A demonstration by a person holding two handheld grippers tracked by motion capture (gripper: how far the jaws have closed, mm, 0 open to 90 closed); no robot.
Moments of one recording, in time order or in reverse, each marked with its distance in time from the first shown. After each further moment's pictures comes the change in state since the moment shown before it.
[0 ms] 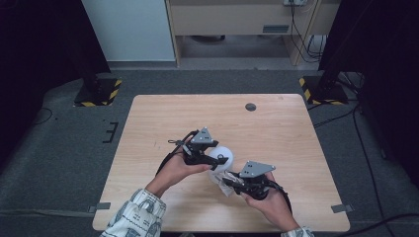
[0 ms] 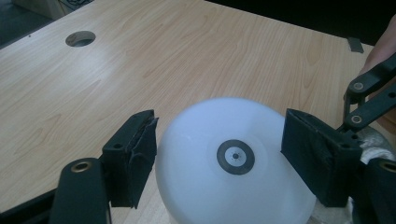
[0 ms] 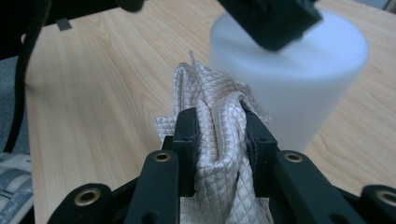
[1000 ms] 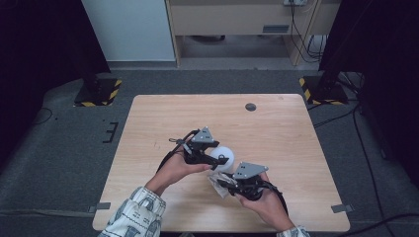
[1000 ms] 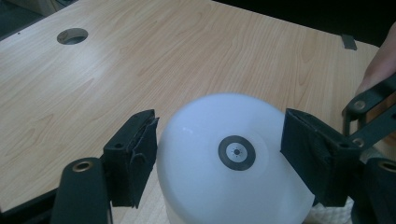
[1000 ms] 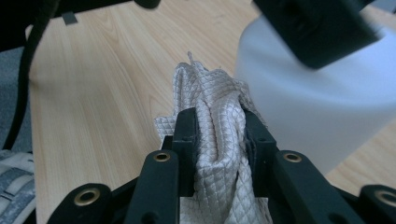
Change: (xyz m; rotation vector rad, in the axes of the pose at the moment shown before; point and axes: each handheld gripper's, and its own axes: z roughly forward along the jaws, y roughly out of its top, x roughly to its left) left arm 0.003 0.002 0.001 0.015 -0.028 -0.007; right arm 0.010 0.005 0.012 0.020 0.013 -0.037
